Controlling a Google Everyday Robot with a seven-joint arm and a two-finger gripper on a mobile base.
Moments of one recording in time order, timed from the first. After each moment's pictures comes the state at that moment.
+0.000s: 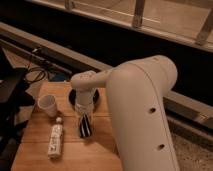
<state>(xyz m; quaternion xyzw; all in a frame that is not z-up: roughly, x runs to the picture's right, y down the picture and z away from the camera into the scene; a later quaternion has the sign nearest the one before) -0.113 0.189 0.783 -0.43 0.25 0.53 0.69</state>
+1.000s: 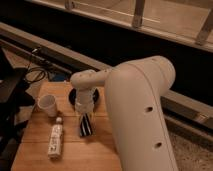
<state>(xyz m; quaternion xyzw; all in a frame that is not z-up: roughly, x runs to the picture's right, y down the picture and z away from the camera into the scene) -0.110 0.183 0.789 -0.44 0.25 0.52 0.69</state>
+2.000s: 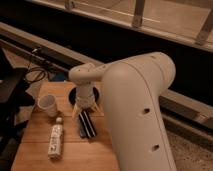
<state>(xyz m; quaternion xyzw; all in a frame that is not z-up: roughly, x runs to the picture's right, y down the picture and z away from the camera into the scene) -0.098 0.129 0.781 -0.38 0.26 0.52 0.72</state>
